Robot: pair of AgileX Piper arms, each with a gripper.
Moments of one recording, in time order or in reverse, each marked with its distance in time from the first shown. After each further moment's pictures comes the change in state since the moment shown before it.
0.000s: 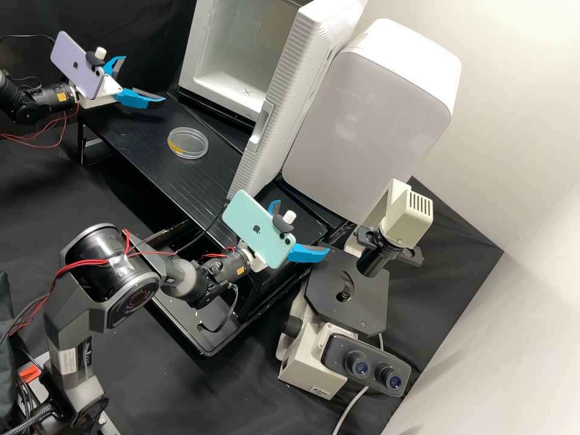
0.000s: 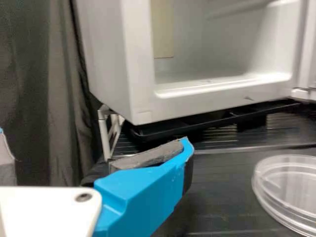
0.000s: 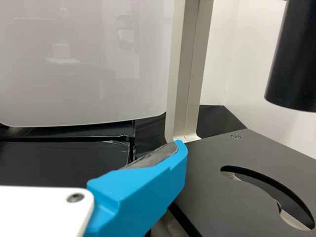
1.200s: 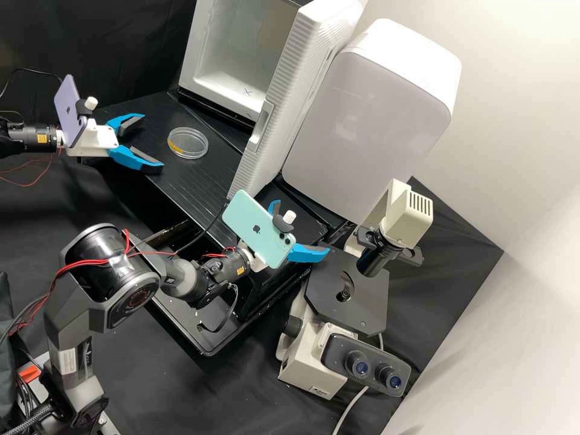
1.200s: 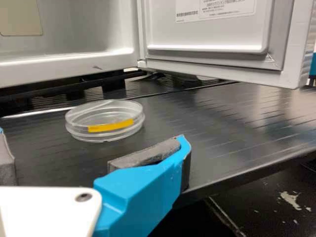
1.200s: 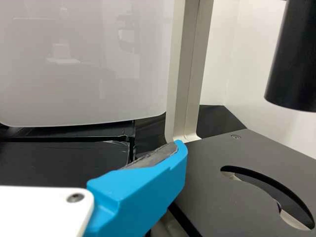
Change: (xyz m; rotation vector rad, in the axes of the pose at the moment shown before) left arm -0.078 -0.039 0.081 -0.020 -0.344 -0.152; right arm 0.000 0.000 0.000 0.000 0.000 0.000
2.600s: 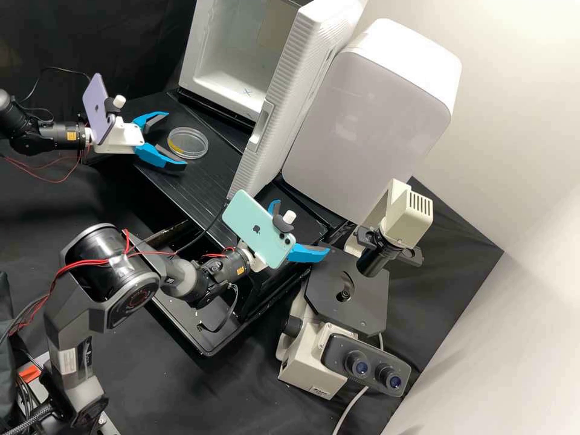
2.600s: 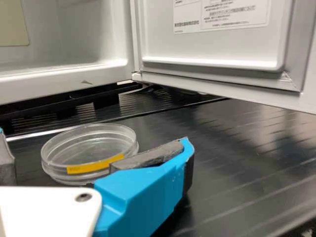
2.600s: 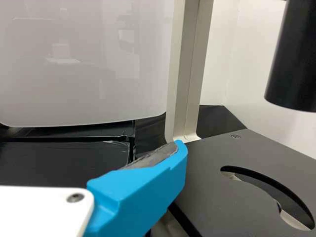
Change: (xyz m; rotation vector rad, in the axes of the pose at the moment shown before) left arm 0.054 0.014 -0.001 0.014 -0.012 0.021; right arm 0.000 0.000 0.000 0.000 0.000 0.000
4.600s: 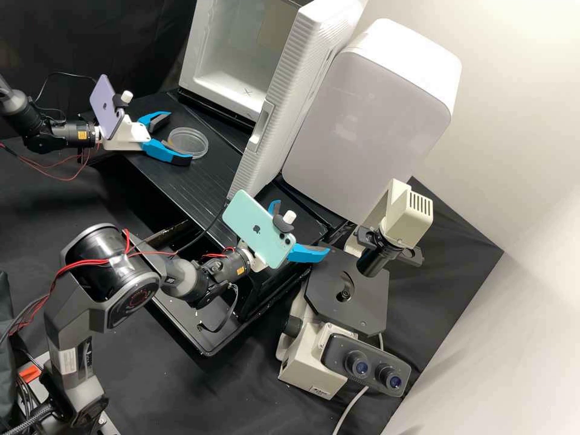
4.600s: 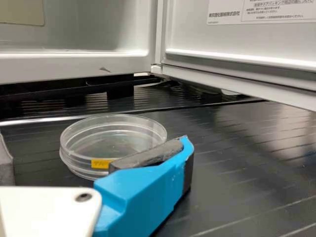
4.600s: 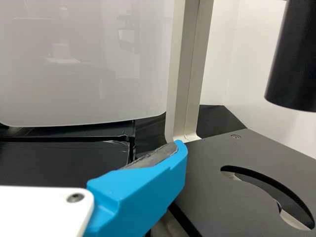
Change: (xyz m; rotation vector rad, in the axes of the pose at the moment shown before) left arm 0.020 -0.011 -0.030 -0.084 0.035 0.002; right arm 0.000 0.000 0.000 0.000 0.000 0.000
